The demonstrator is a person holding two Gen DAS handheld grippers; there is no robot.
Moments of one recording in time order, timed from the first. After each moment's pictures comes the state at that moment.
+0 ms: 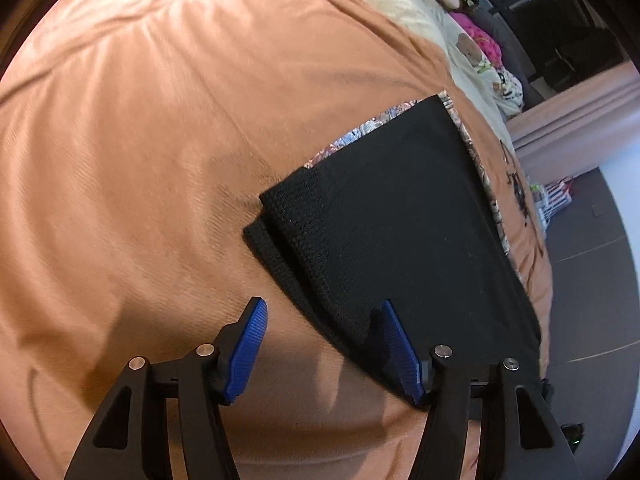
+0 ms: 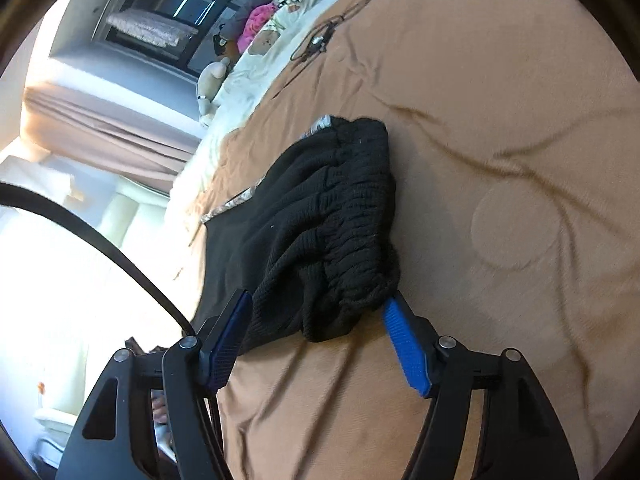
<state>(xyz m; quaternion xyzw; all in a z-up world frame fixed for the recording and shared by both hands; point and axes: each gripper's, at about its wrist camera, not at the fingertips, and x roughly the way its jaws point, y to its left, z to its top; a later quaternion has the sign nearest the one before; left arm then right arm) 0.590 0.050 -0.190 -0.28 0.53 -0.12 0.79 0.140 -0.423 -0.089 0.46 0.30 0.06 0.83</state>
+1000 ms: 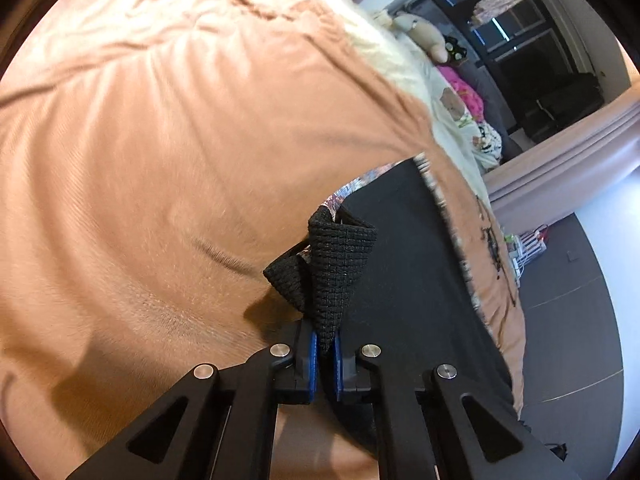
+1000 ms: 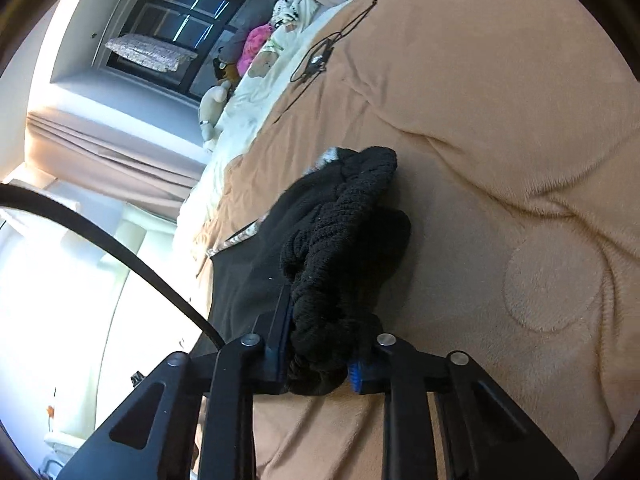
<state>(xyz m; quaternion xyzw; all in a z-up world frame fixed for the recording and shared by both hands) 0.591 0.061 -0.164 -0.33 0.44 -0.12 0.82 0.167 -0.436 -0.085 0.48 0.26 0.05 0.84</state>
